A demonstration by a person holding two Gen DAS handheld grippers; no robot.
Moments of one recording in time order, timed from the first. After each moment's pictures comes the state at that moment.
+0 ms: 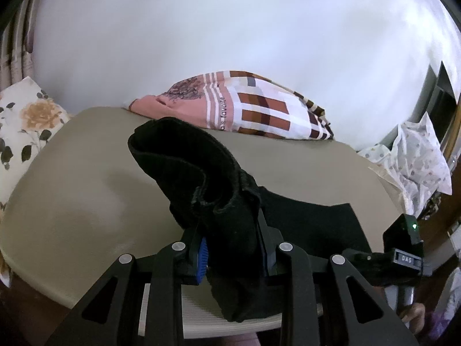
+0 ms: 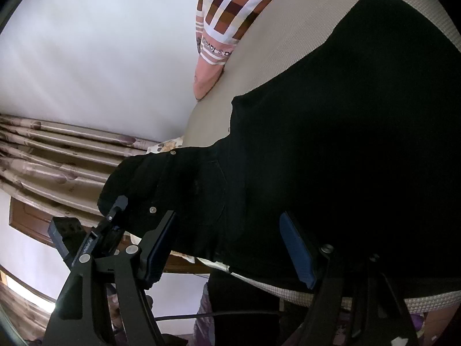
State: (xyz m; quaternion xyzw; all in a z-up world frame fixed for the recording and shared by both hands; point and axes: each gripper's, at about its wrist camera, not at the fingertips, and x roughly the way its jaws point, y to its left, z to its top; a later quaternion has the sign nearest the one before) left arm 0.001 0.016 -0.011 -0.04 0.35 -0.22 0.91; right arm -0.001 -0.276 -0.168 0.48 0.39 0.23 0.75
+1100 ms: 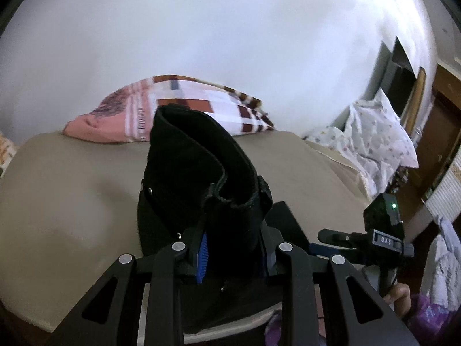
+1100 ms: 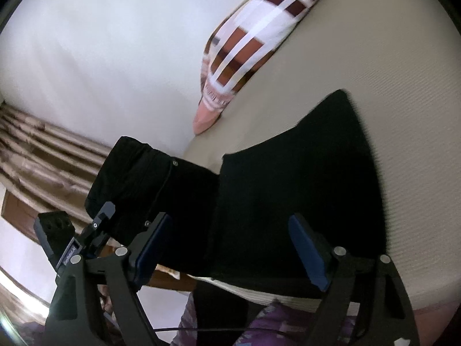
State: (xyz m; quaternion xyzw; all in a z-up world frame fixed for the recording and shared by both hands) left arm -0.021 -0.098 0.021 0.00 0.35 -0.34 0.87; right arm -0.033 -0.370 -0.127 0.46 0.34 0.19 0.80
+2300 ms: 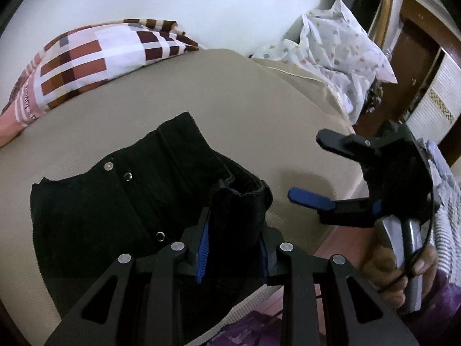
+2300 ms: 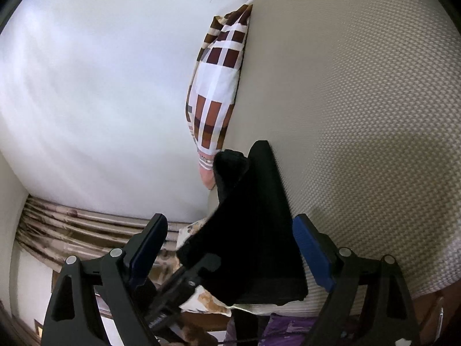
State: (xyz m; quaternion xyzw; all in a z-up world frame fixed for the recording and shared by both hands) left arm -0.050 -0.288 -0.084 0.13 0.44 -0.43 0.78; right arm -0.088 -0.465 -0.192 0.63 0.23 0.15 0.73
